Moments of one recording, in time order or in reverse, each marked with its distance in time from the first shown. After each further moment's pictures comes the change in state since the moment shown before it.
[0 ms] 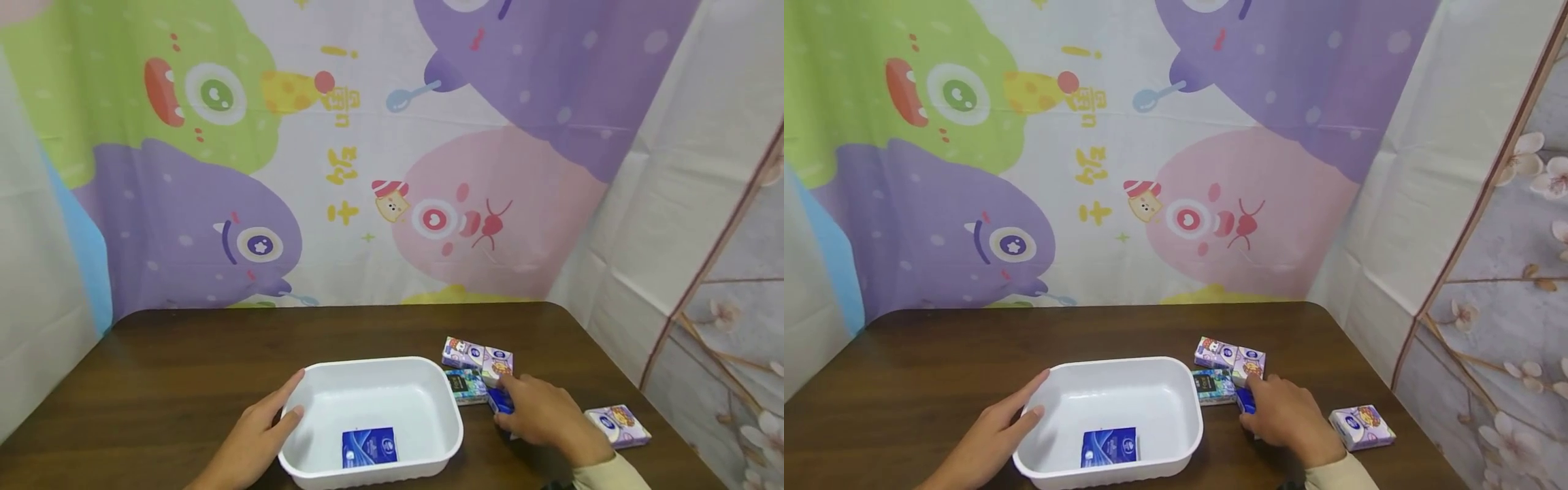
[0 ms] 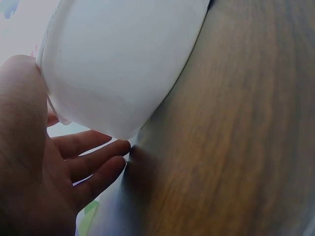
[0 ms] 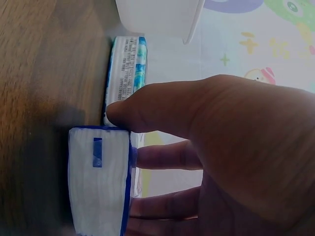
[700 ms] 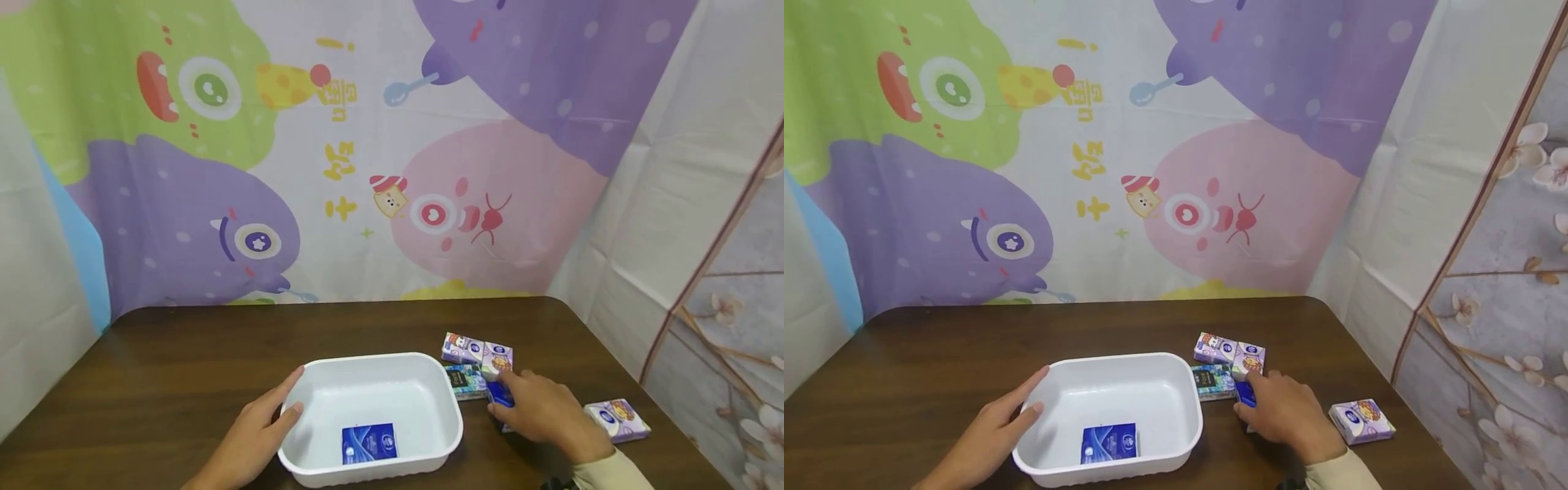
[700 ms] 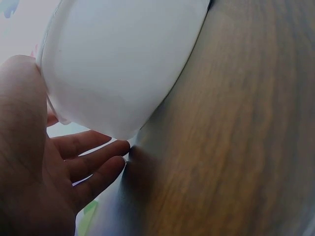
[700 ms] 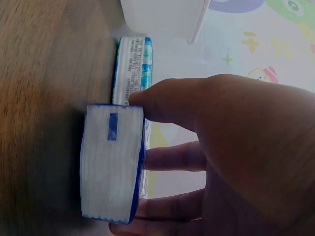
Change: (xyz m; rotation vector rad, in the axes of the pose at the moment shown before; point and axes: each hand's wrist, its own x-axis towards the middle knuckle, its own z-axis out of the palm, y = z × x) left_hand -0.001 0.000 0.000 0.029 0.019 0.036; right_hand -0.001 0.001 0.003 0.023 -0.004 0.021
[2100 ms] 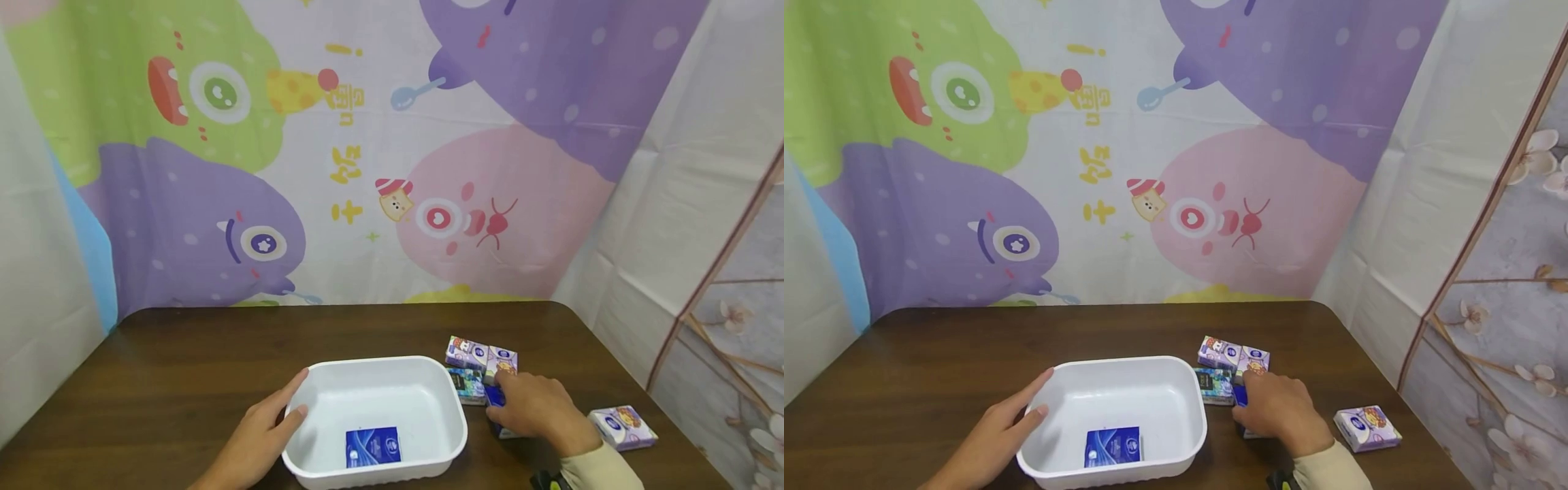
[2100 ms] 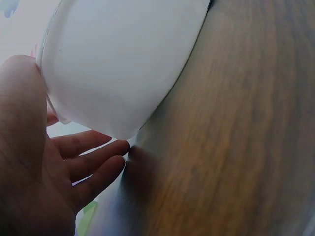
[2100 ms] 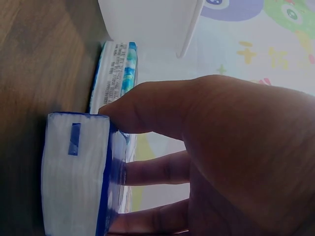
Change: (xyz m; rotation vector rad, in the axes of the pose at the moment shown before) left_hand 0.001 0.001 0.002 -0.013 -0.003 -0.035; right_hand 0.019 -0.016 -0.006 -0.060 -0.137 0.051
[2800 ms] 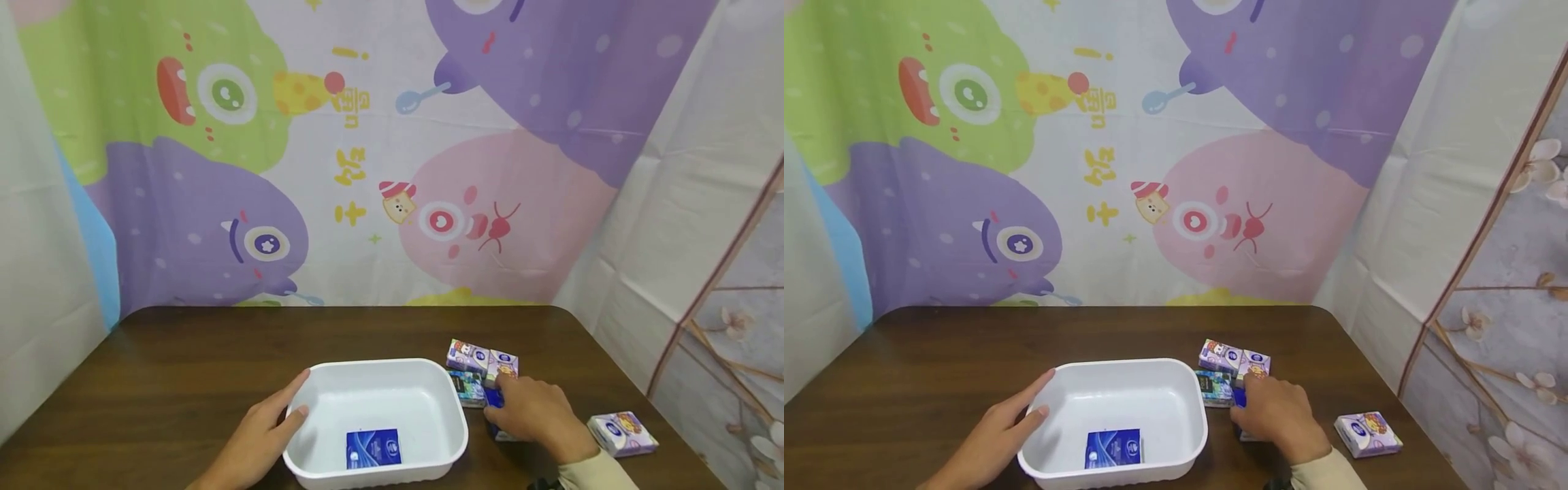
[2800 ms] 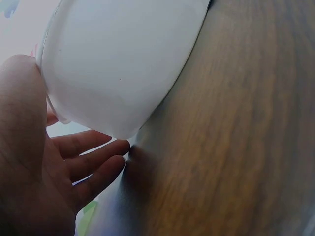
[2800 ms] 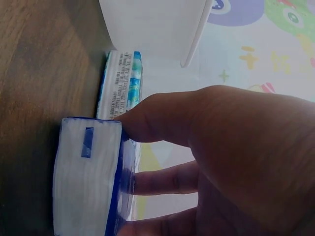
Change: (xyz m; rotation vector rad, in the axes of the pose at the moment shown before) left_hand -0.001 -0.002 0.000 -0.006 0.003 0.025; right_hand -0.001 -0.003 0.003 -0.005 0.057 0.041
